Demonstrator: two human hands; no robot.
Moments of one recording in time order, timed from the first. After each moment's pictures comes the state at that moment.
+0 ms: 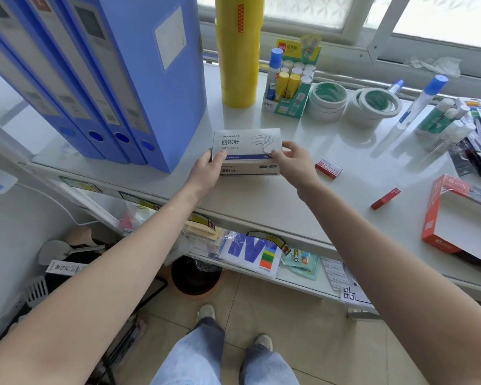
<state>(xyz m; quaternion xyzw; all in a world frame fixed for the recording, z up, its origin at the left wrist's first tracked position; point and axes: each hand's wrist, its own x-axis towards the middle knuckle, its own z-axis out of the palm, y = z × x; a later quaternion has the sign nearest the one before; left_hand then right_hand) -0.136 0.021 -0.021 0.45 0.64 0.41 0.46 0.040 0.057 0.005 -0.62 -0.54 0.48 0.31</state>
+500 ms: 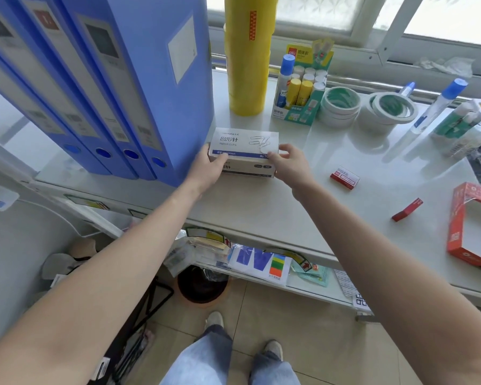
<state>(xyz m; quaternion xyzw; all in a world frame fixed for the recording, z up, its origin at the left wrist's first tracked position) -0.169 0.058 -0.013 0.46 0.69 0.38 0.41 -0.001 0.084 -0.002 -0.64 -0.50 0.50 0.29</state>
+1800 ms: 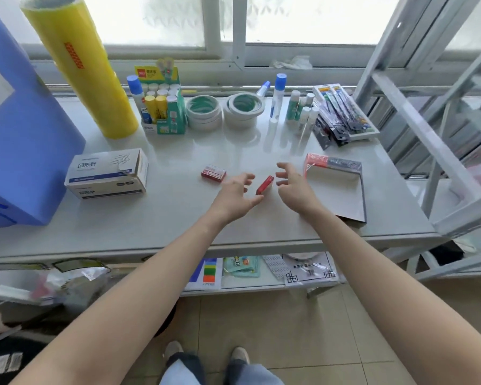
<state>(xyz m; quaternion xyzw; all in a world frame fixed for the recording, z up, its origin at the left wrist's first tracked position) 0.118 0.032 -0.018 0.71 0.55 0.20 0.38 0.261 0.010 0.006 -0.71 -0.51 0.40 0.28</state>
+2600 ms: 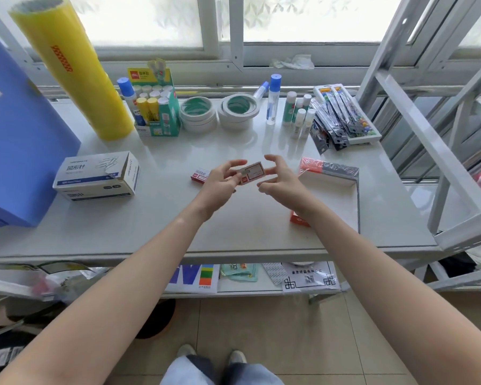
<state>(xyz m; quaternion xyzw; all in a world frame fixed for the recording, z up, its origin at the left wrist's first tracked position) 0.125 0.052 -0.004 0.60 0.53 0.32 0.51 0.282 0.035 0.003 -0.62 -0.56 0.45 0.31</state>
